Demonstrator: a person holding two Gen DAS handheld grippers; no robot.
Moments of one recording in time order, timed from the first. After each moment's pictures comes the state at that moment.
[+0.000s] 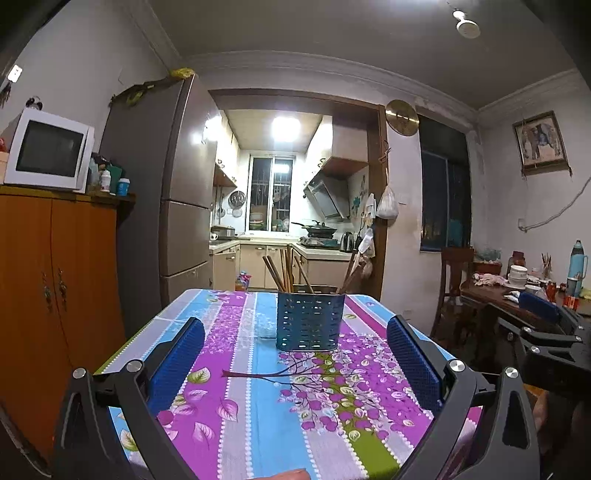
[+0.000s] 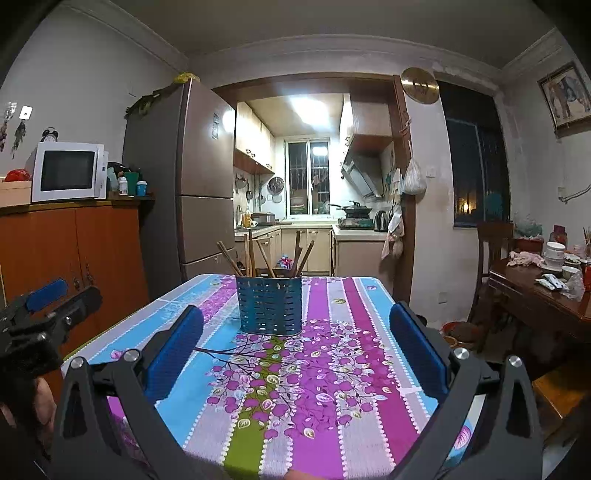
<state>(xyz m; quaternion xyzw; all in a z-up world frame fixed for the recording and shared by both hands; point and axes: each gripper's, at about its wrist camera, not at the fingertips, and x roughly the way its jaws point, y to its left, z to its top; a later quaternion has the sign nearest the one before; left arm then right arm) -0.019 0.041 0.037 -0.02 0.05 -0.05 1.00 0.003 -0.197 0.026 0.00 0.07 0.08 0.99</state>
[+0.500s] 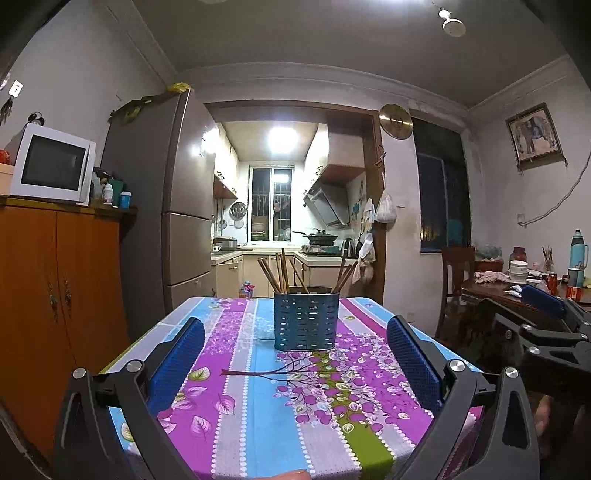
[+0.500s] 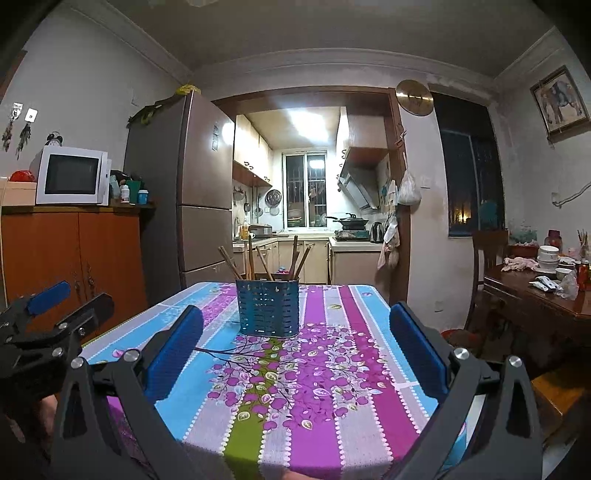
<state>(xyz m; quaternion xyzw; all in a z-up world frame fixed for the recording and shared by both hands) -0.040 0.024 0.025 0.00 0.03 -0.04 1.00 -0.022 -0.201 0.014 0.01 0.04 0.07 1.00</state>
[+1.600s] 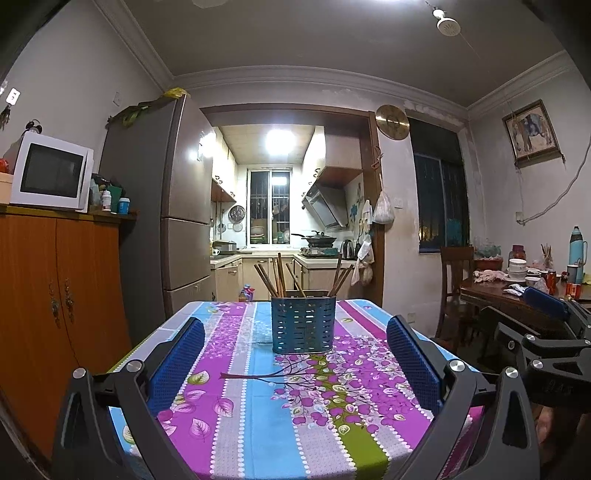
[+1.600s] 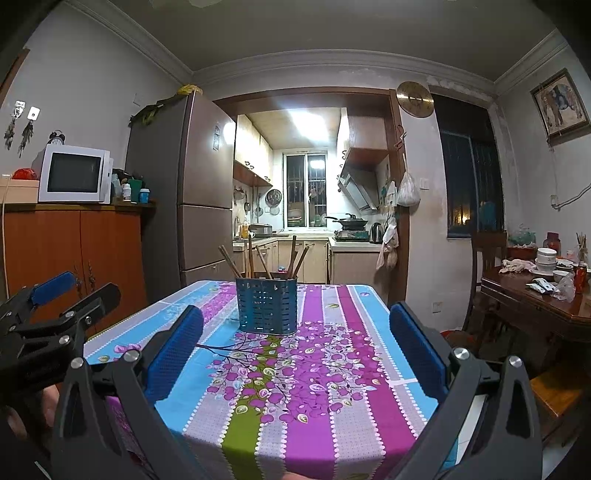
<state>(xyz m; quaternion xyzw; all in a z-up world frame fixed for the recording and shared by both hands) -0.051 0.020 0.029 0.01 0.02 -0.04 1.00 -0.035 -0.200 0.016 0.00 0.04 0.07 1.00</state>
